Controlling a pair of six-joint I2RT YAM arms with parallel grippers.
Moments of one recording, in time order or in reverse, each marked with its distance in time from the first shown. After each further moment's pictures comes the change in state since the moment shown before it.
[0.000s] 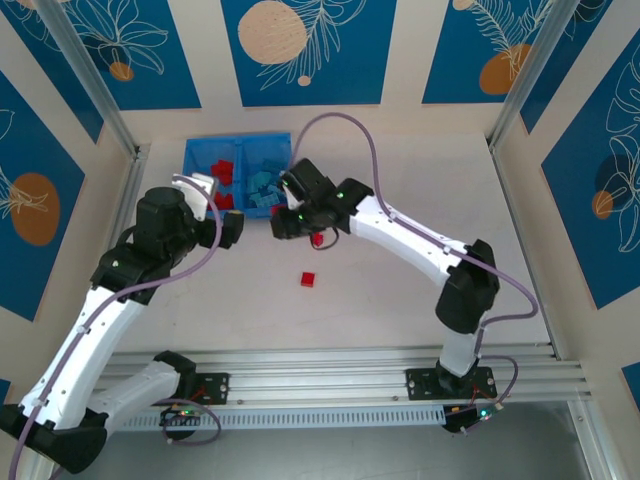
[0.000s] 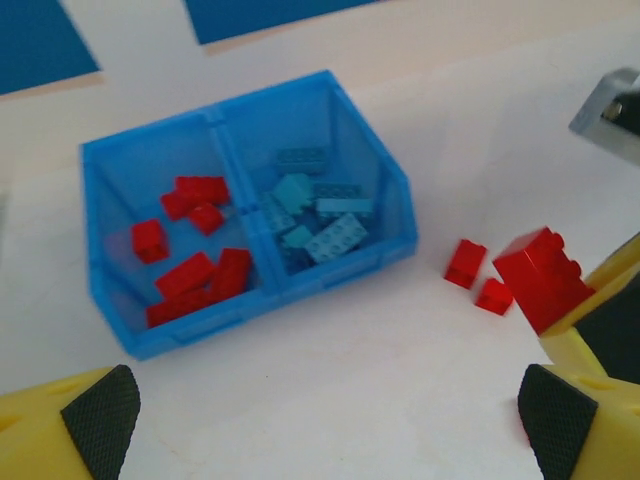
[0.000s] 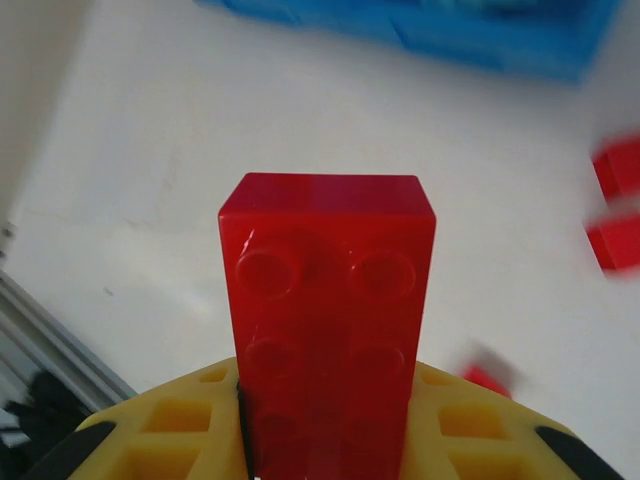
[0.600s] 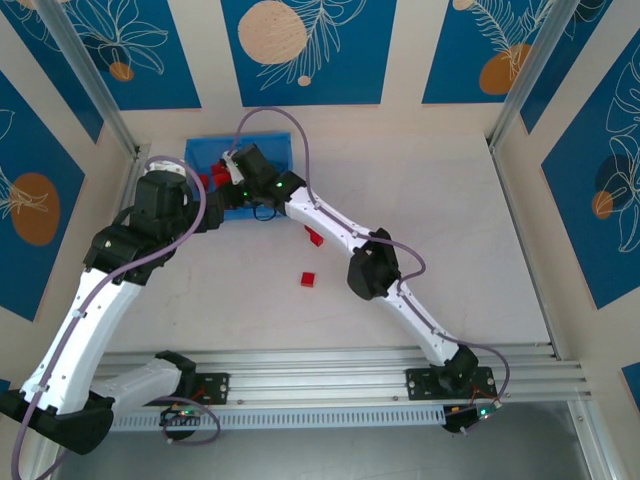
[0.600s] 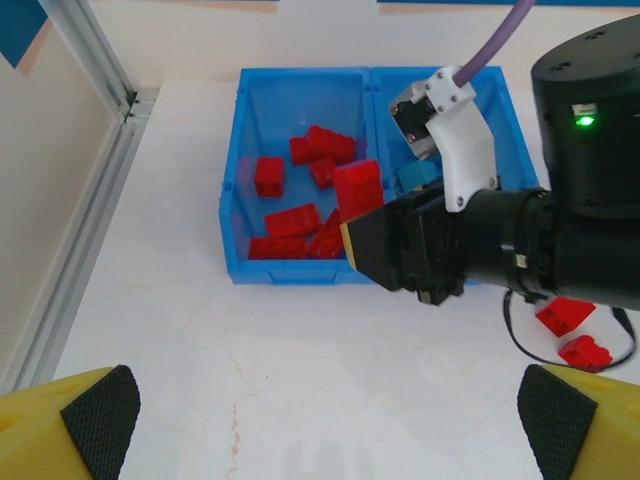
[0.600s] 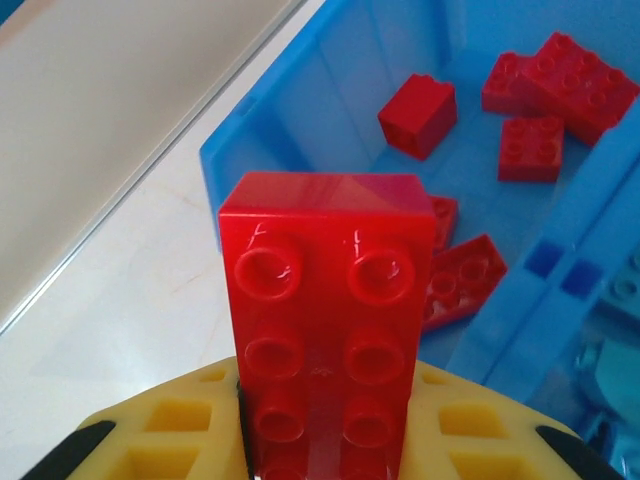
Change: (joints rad) left arm 0.023 0.101 0.182 -0.221 -0.232 -0.259; right arm -0.021 0.823 0.912 0.203 -0.048 -0.210
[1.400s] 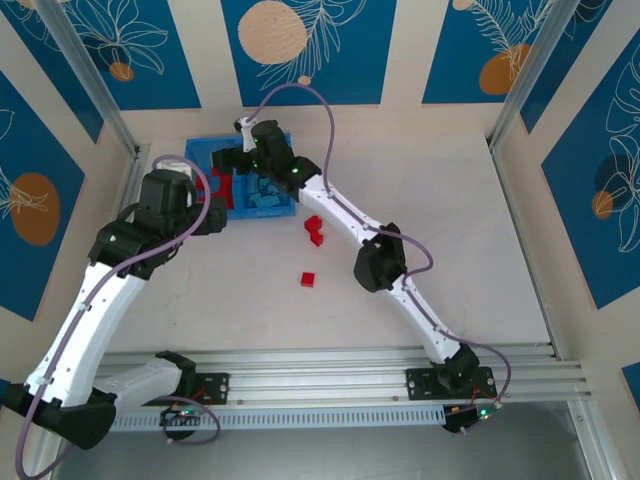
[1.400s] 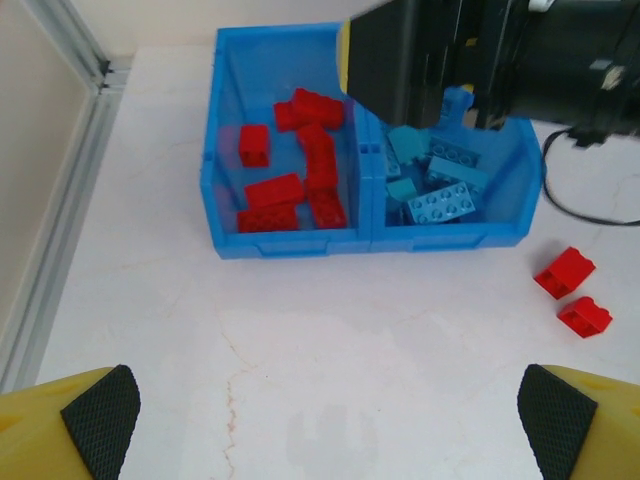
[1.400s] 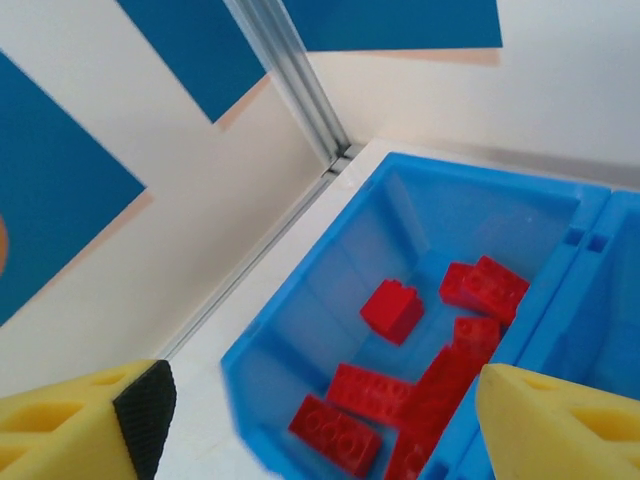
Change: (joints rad) left arm 0.013 0.038 0.000 -0.029 0.072 0.024; right arm -0.084 -0.058 0.014 0.207 -0.039 0.112
